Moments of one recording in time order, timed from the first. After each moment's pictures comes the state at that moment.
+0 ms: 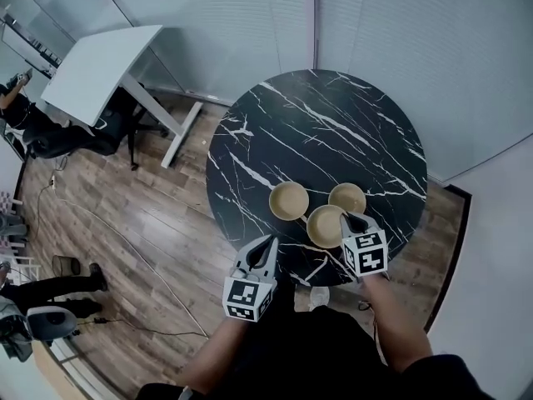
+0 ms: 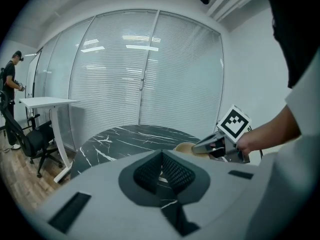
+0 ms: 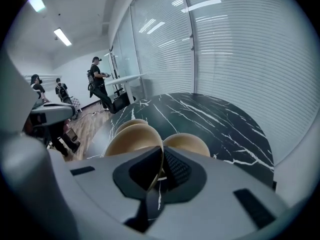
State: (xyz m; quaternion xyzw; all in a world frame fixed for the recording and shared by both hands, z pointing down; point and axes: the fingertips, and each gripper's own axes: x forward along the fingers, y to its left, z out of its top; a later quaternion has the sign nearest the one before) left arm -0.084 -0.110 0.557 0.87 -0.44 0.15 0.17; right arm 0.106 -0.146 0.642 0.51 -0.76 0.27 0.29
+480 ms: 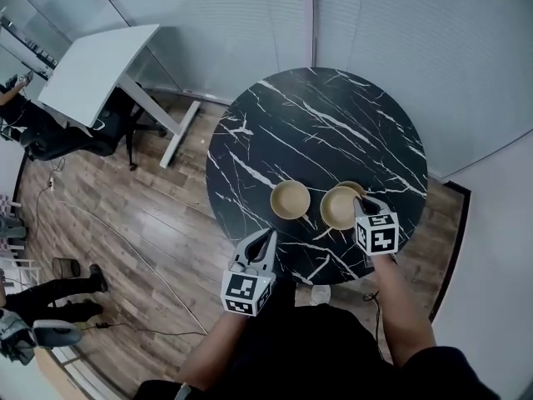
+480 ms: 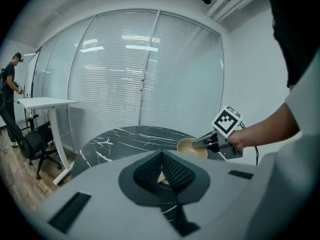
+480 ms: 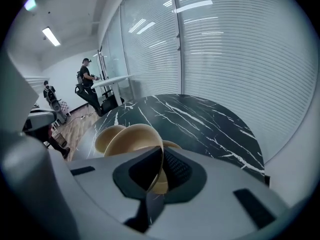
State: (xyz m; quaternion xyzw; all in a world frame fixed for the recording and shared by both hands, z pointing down) left arm -0.090 -0.127 0.550 0.87 -0.44 0.15 0.16; right arm 0.147 -0.182 0.640 0.56 -0.73 0.28 0.29
